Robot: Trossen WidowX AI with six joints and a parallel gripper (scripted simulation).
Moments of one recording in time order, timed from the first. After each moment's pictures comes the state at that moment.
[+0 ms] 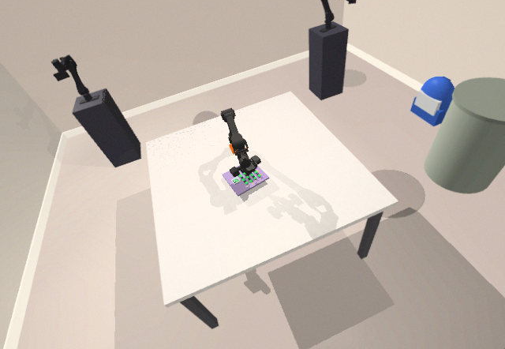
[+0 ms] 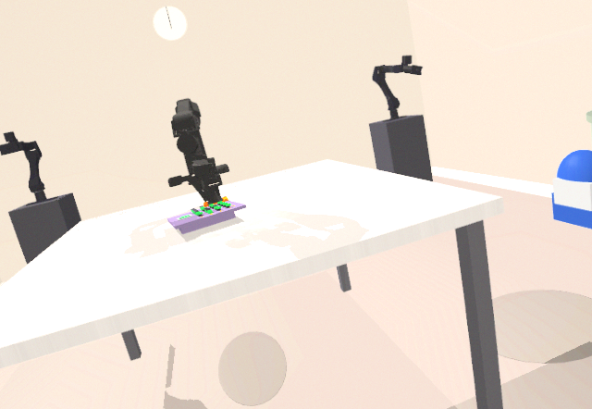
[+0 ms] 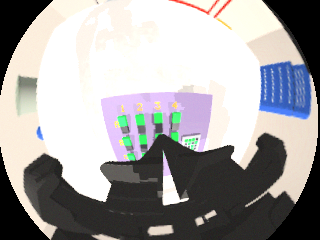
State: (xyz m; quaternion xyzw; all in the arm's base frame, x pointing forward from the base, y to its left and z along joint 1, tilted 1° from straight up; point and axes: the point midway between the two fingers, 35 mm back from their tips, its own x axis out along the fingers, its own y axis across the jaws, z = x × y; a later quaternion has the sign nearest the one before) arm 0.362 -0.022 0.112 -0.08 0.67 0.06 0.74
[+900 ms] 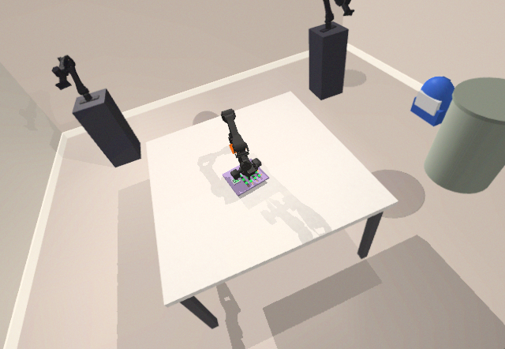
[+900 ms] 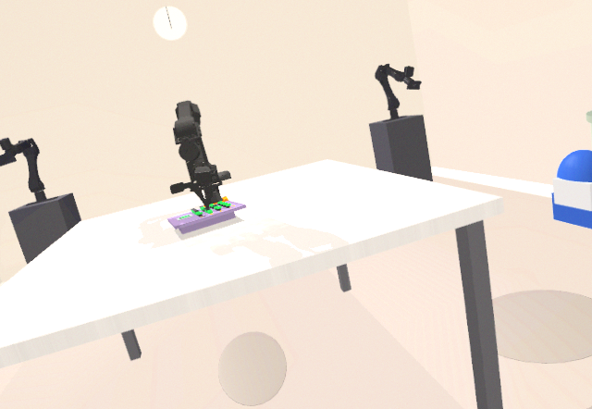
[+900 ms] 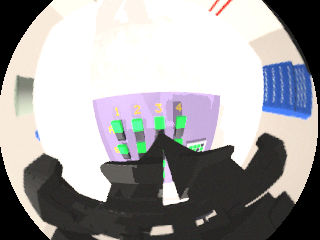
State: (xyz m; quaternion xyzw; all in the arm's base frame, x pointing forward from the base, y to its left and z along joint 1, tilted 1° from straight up) arm 0.364 -0.023 0.089 -0.08 0.67 0.06 0.74
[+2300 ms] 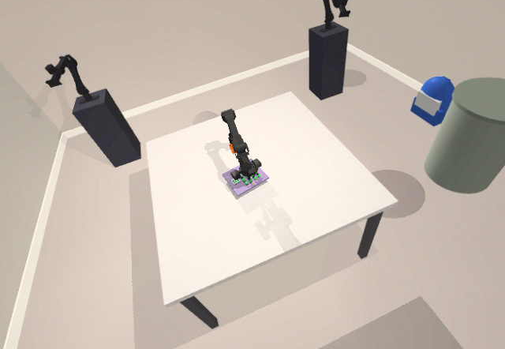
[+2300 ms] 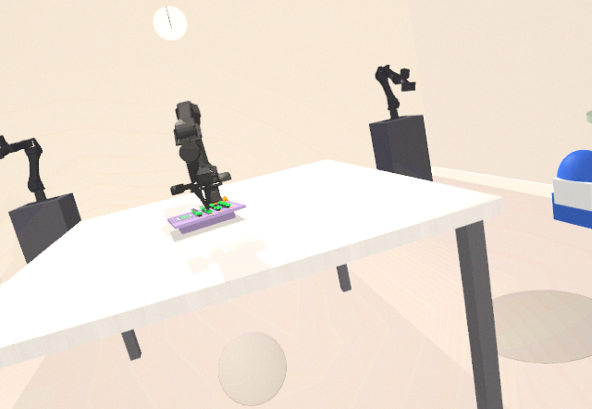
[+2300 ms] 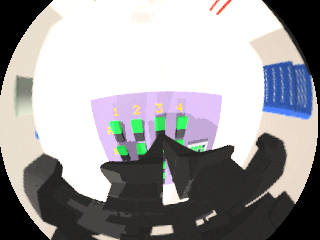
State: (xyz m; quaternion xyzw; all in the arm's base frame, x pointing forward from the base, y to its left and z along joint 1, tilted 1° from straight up) arm 0.364 -0.023 0.085 -0.08 0.67 0.06 0.74
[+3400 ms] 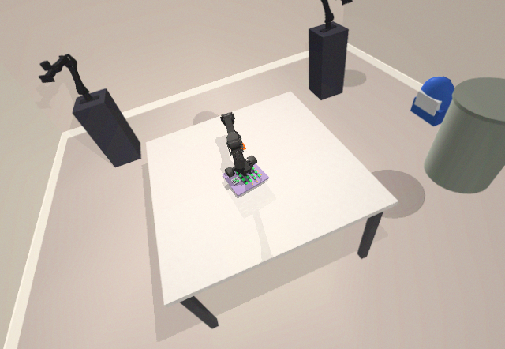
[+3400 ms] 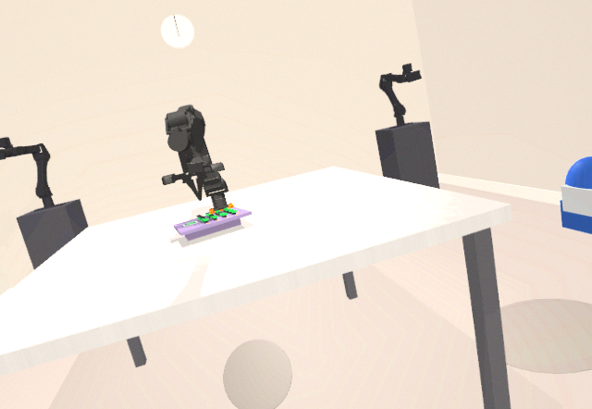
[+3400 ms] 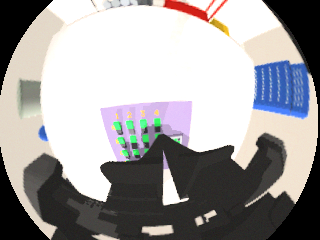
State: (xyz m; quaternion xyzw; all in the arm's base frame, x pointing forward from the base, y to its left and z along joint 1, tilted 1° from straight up) arm 0.384 -0.049 0.148 -0.07 0.68 0.06 0.73
